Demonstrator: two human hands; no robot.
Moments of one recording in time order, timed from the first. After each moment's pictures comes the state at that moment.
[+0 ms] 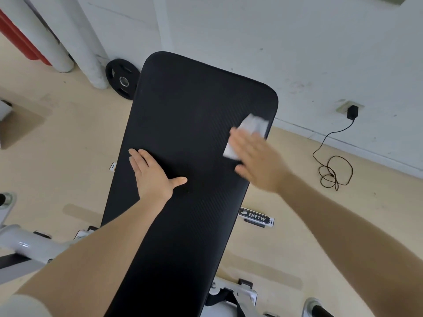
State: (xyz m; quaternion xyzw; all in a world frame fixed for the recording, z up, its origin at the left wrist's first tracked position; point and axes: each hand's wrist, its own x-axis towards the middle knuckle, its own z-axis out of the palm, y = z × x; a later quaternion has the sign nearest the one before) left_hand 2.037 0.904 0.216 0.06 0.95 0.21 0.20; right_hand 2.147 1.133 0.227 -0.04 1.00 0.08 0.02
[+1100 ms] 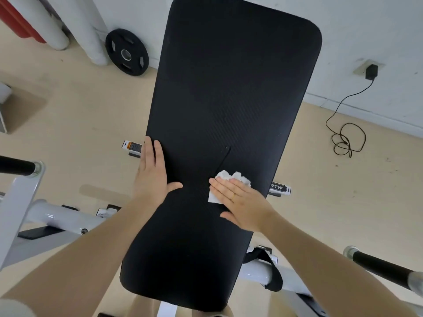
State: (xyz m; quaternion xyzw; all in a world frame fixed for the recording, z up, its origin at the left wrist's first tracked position) left_hand 2.044 0.770 0.169 0.29 0.93 0.07 0.18; right_hand 2.225 0.940 0.132 -0.09 0.99 0.05 0.10
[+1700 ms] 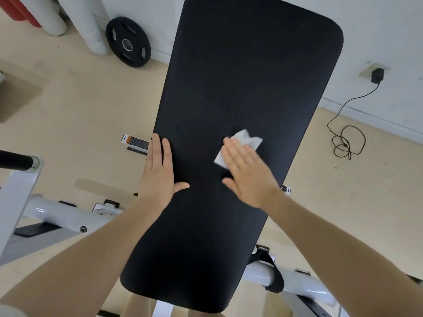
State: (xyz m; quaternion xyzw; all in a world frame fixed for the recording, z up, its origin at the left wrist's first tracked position) left_hand 2.041 0.767 0.162 0.32 0.93 0.07 0.17; right_hand 2.167 0.955 0.155 0.03 1.00 0.06 0.06
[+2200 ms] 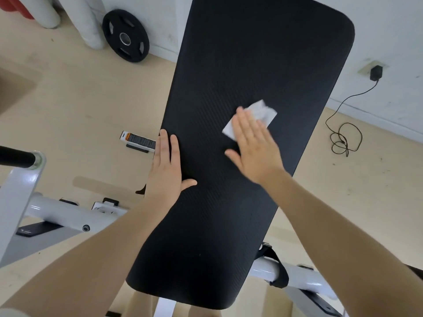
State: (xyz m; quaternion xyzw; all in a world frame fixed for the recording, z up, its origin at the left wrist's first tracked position) left_hand 2.036 0.761 0.152 0.36 0.92 0.11 0.15; right_hand 2.128 0.959 0.169 0.13 0.99 0.08 0.01
